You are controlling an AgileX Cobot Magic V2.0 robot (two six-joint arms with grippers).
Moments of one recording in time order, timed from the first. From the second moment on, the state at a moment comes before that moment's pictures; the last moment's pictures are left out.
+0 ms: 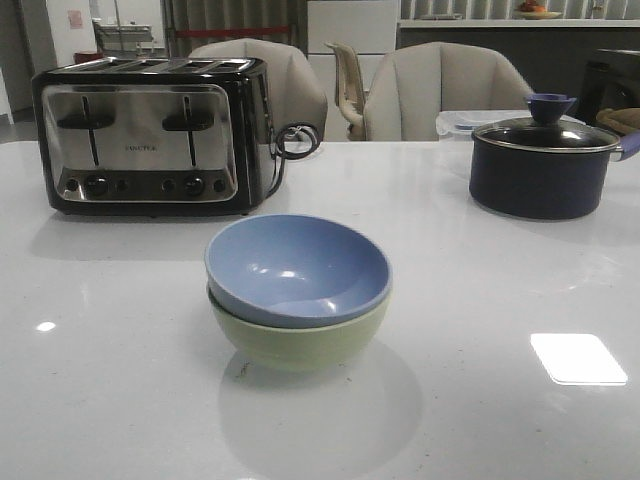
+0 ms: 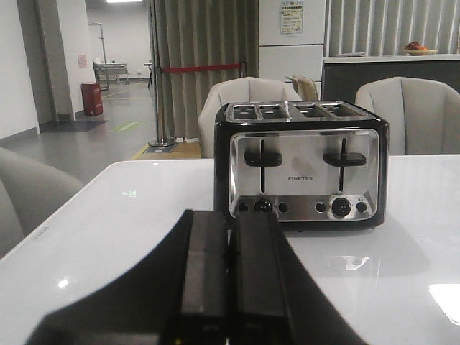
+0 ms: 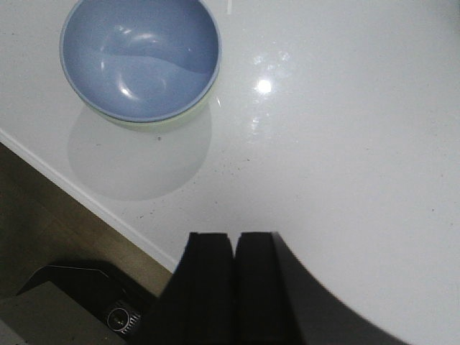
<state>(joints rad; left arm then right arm) -0.02 0.00 0.00 -0.05 0.00 0.05 0.49 0.85 -0.76 0.06 0.75 -0.08</state>
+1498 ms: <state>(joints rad) -0.02 0.00 0.00 -0.05 0.00 0.05 -0.02 -0.01 0.03 0.04 0.14 -0.08</state>
